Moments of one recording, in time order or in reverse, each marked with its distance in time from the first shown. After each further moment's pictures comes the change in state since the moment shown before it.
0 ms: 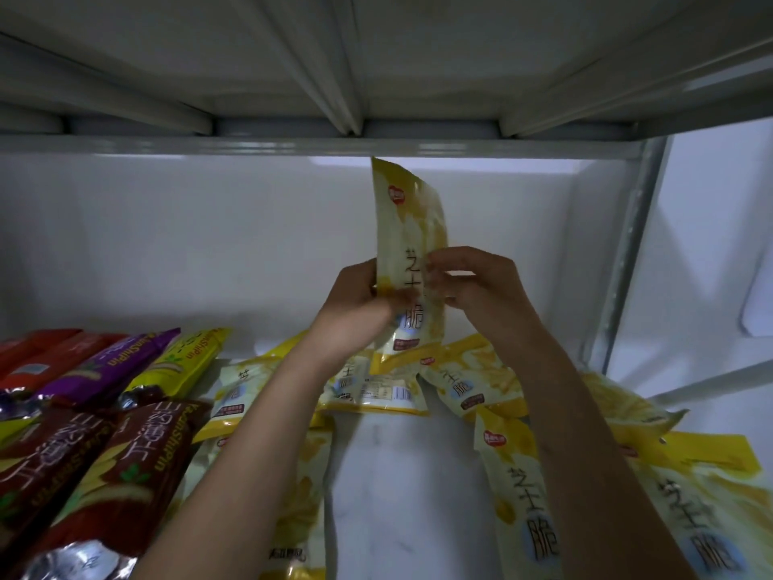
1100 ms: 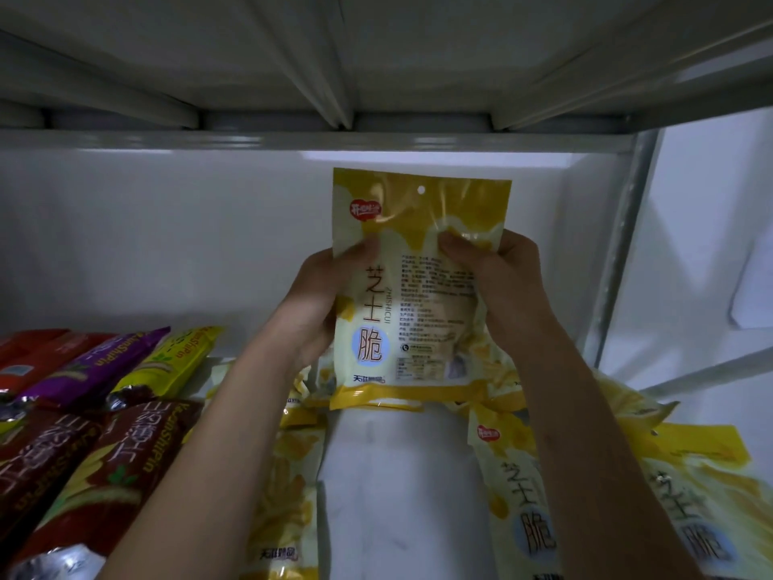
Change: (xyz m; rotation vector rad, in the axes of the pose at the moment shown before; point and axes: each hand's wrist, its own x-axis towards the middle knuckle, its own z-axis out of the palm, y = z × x) left_hand -0.003 0.012 -0.014 -0.587 -0.059 -0.143; right_hand -0.007 -0.016 -0.005 0.285 0.099 -0.081
